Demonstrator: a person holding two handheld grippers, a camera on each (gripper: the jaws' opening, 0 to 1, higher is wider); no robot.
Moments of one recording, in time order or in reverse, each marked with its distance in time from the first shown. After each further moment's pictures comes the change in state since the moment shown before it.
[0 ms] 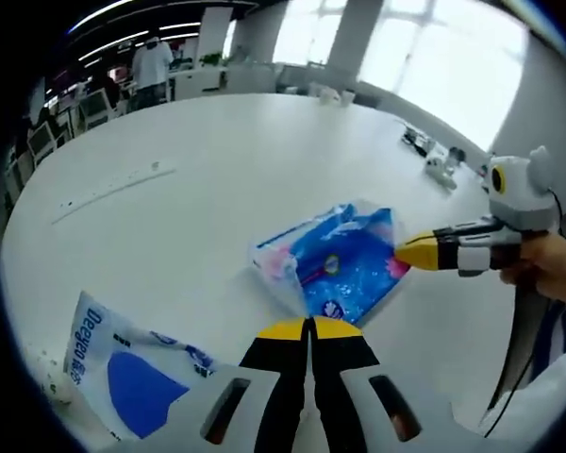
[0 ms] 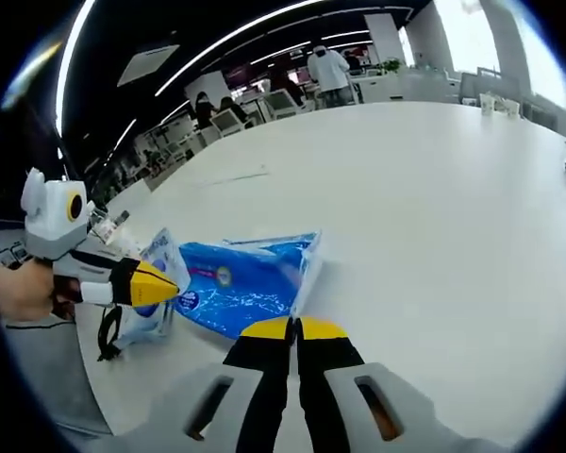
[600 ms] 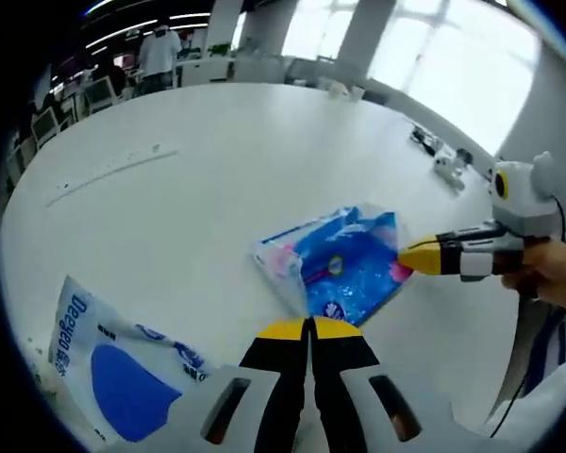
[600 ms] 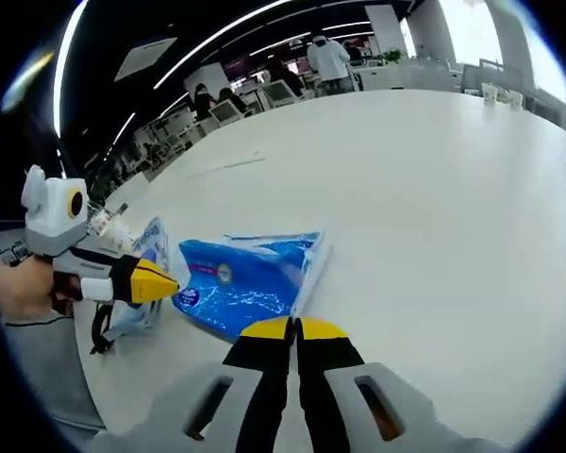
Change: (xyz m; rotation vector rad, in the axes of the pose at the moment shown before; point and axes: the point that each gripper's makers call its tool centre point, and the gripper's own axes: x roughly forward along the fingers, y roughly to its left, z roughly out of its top) left arm 0.015 0.005 -0.010 -0.050 0.024 0.011; right arm 0.010 -0.008 -0.013 0.009 0.044 0.011
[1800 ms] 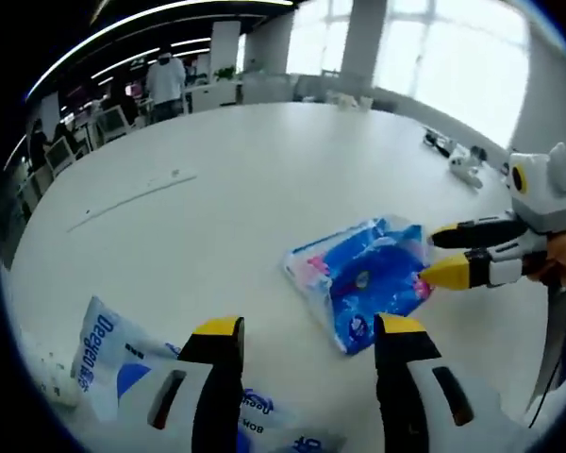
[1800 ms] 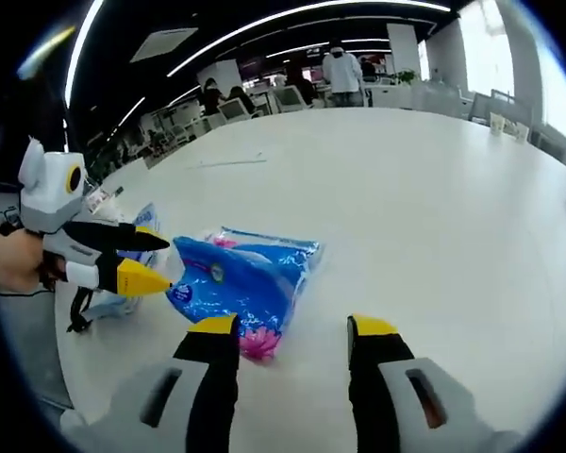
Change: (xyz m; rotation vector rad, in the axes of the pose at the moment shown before) left arm -0.002 0.025 0.019 0.106 -0.135 0.153; right arm 0.001 -0.011 0.007 -0.130 -0.060 -0.056
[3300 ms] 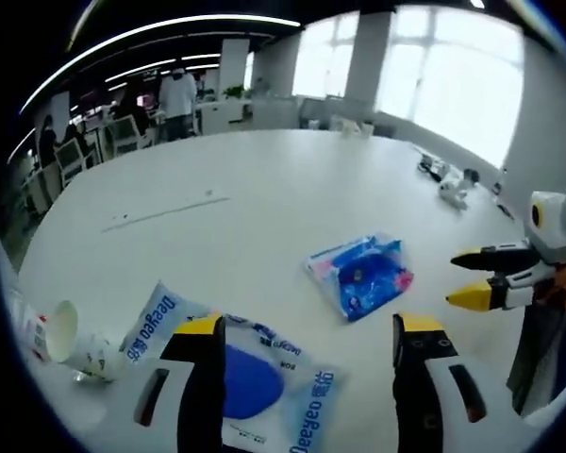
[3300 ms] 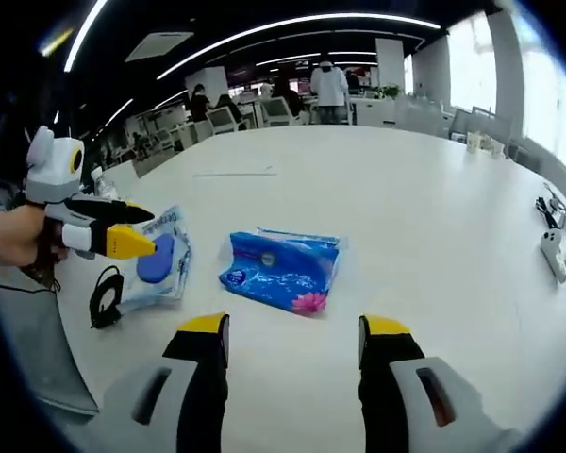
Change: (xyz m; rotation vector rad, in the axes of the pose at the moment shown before) left arm -0.089 0.021 -0.005 -0.036 -0.051 -0.065; right arm -0.076 0.060 -0.014 -0.004 -0.029 -0.103
